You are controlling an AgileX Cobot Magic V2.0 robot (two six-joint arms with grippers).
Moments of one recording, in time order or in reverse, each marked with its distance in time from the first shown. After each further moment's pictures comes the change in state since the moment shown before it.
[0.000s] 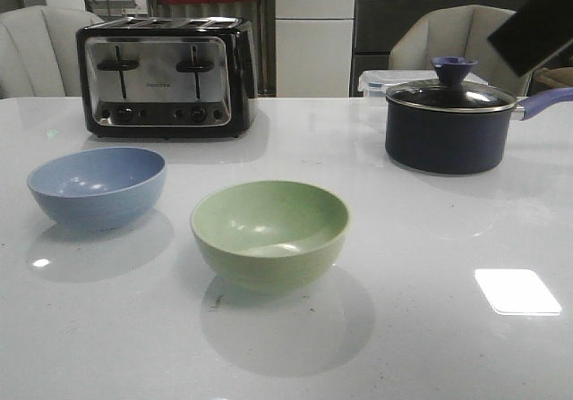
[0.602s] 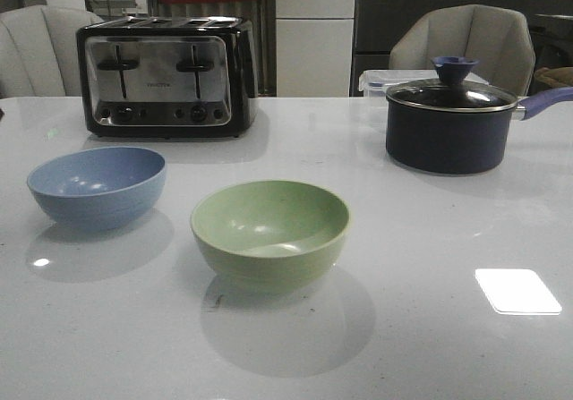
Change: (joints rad) left arm -0.002 0.748 -0.378 -0.052 0.012 0.000; right arm 0.000 -0.102 0.019 0.001 0.009 -0.002
